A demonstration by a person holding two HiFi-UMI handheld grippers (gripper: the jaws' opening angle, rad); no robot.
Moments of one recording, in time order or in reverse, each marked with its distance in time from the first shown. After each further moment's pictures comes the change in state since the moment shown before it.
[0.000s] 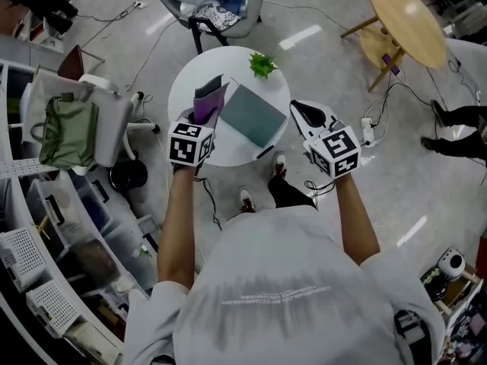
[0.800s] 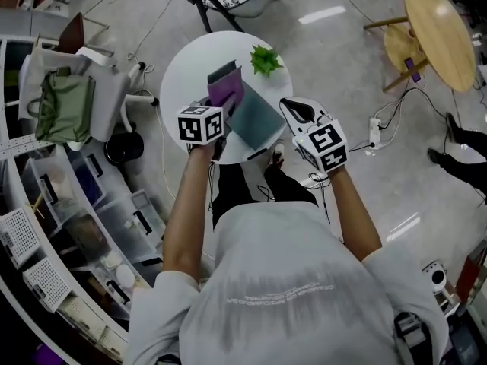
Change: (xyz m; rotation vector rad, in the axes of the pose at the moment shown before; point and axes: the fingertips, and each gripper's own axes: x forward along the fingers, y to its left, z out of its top) left arm 0.121 -0.005 0.001 -0.433 -0.028 -0.073; right arm 0.079 -0.040 -0.055 -0.008 0.162 0.191
